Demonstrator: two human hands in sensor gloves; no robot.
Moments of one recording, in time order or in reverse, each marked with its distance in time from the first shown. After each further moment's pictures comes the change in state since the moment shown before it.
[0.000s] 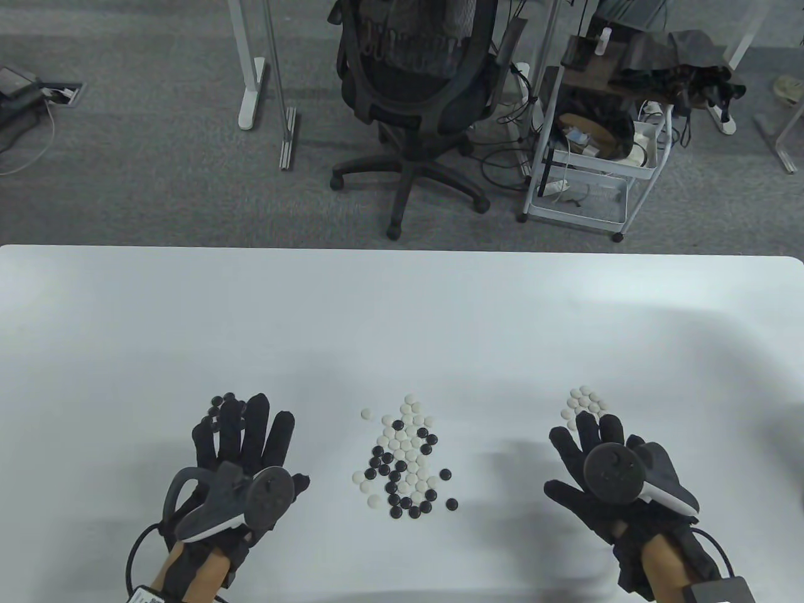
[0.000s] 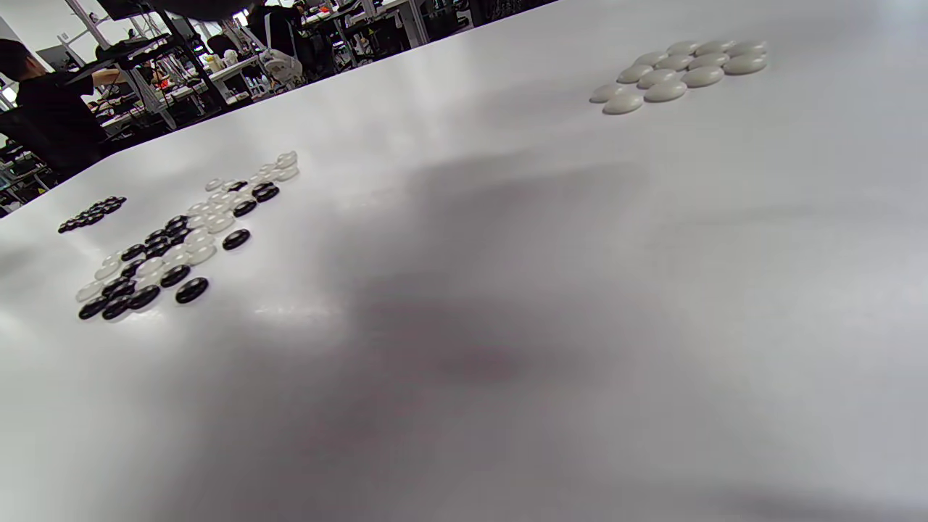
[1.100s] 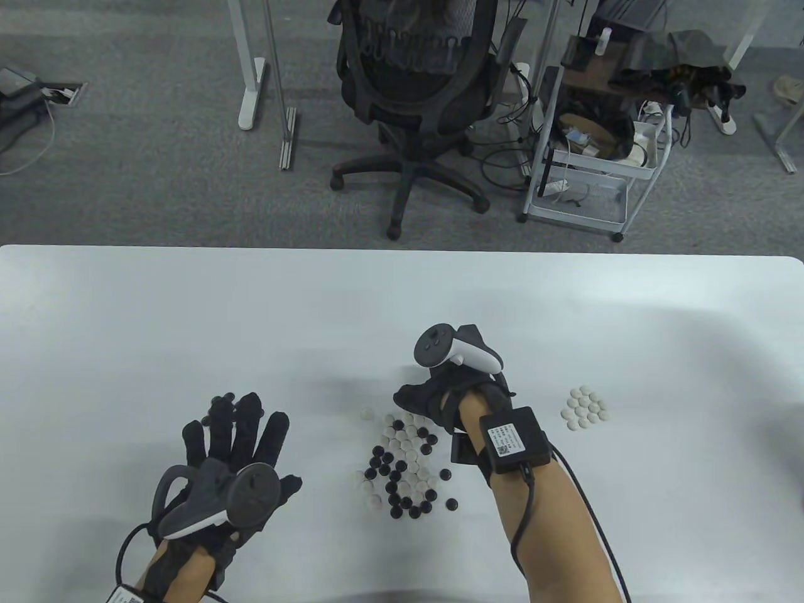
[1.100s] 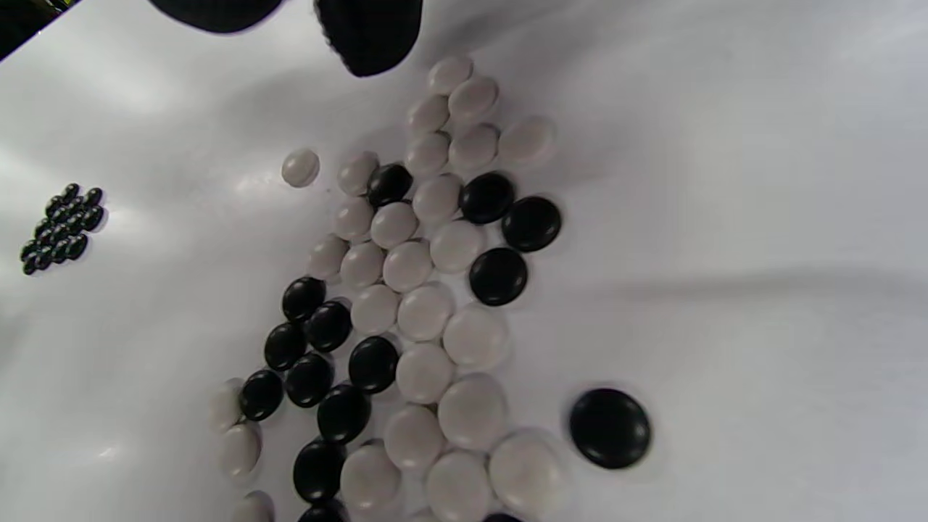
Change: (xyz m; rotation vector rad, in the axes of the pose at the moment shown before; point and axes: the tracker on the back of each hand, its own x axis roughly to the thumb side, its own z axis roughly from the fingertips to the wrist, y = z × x) left_hand -0.014 0.006 0.006 -0.018 -0.028 0.058; right_hand 0.142 -0.008 -0.223 0.442 0.119 -0.165
